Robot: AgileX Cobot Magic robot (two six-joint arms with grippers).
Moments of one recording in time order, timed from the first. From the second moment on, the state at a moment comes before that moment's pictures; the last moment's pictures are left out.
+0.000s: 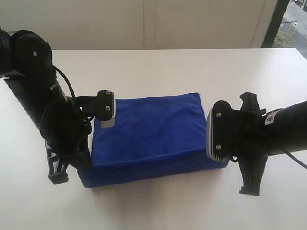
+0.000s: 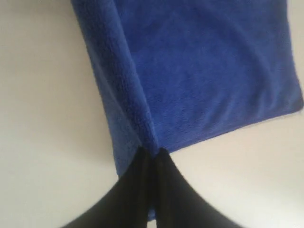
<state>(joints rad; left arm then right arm) -0.56 1.61 -1.04 -0.30 1.00 1.07 0.27 1.34 -0.62 0.36 0.38 -1.39</state>
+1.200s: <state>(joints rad) -0.48 1.75 -1.28 0.11 0.55 0.76 0.22 1.77 -1.07 0.36 0.08 -1.39</state>
